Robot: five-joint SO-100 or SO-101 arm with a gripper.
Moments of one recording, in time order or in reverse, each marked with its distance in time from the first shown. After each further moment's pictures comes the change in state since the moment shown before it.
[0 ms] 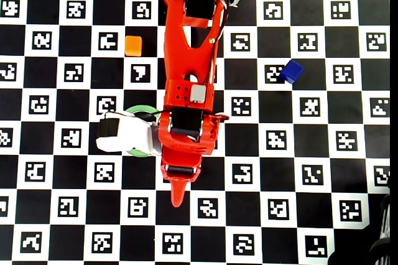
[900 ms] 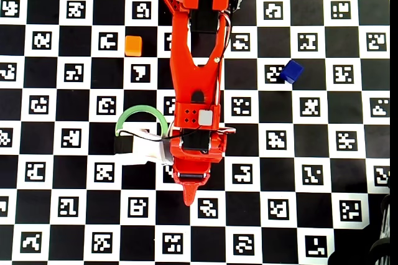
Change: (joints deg) arm -3.4 -7.2 6.0 -10.5 -0.3
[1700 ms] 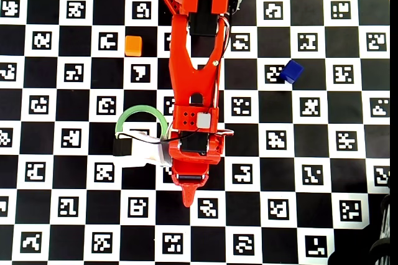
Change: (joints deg) arm 1.0 -0.8 0.0 -1.6 -0.7
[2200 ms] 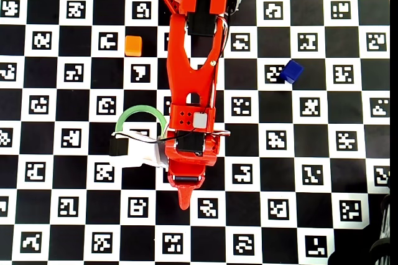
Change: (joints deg) arm 0.4 0.0 0.0 -1.7 -0.5
